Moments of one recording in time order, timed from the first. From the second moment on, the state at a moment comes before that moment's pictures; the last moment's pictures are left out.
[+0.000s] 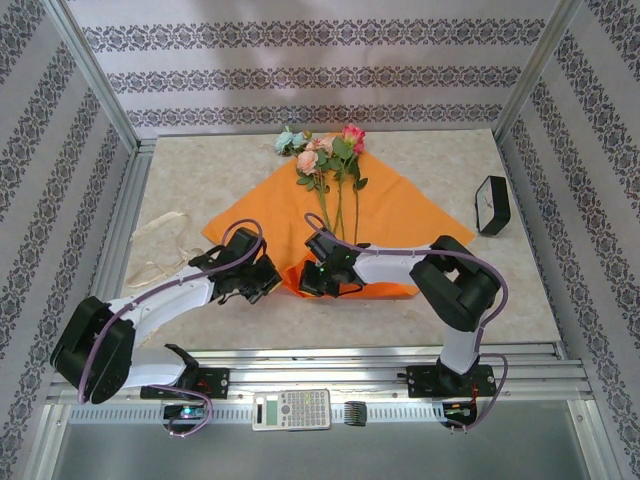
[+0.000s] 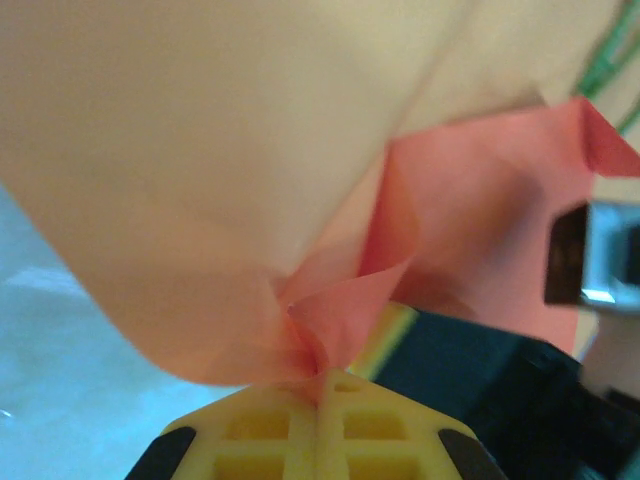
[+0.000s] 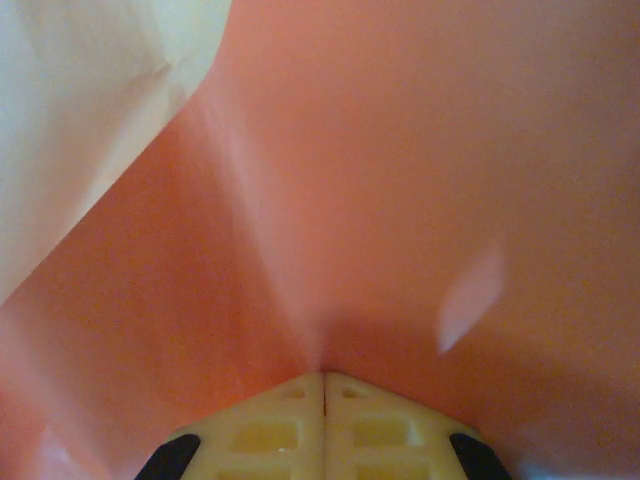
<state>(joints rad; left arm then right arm) -0.56 1.29 0.70 -0.41 0.24 -1.24 0.82 1.84 0.98 -0.19 -0.36 1.09</state>
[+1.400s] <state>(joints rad) -0.93 1.85 1.37 -0.79 -0.09 -0.33 0.42 1.38 0.55 -0.03 -0.44 1.16</state>
